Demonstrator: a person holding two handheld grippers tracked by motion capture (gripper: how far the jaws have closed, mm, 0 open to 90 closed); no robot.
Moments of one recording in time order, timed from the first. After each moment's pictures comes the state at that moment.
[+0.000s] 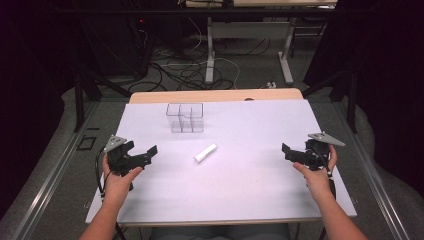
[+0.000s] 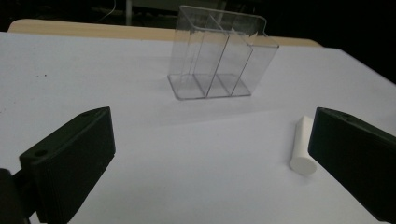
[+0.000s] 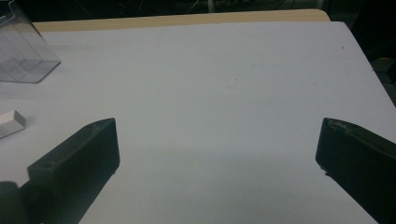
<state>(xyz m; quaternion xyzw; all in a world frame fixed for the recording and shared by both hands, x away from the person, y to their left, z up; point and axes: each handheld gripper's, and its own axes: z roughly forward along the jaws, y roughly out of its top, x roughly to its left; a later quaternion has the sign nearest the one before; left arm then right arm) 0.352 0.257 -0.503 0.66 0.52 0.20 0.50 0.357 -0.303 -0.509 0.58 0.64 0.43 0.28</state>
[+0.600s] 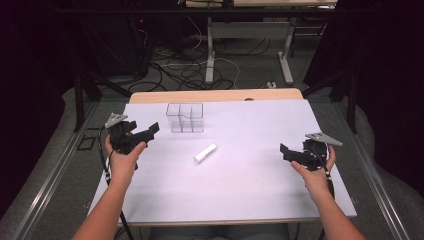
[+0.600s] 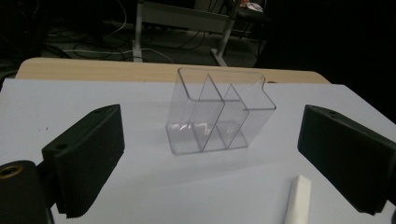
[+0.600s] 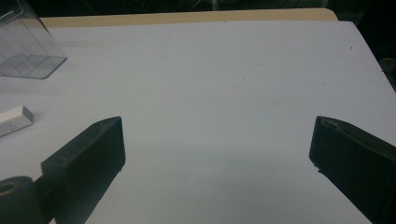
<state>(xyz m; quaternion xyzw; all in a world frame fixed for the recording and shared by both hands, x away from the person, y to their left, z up) 0.396 0.235 -0.449 0.64 0.53 0.22 0.50 0.355 -0.296 -0.507 0.57 0.64 0.43 0.27</state>
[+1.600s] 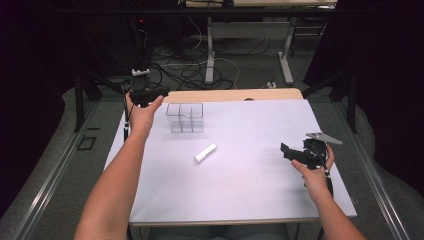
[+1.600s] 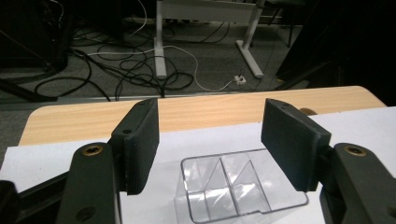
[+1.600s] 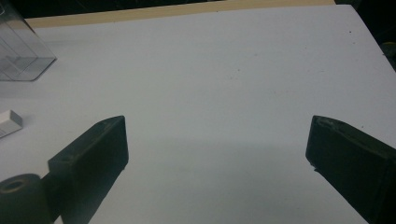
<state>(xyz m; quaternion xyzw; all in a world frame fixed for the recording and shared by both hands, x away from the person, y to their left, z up) 0.504 0.190 -0.399 0.66 0.56 0.25 0.44 0.363 -0.300 -0.514 0.59 0.63 0.42 0.26</state>
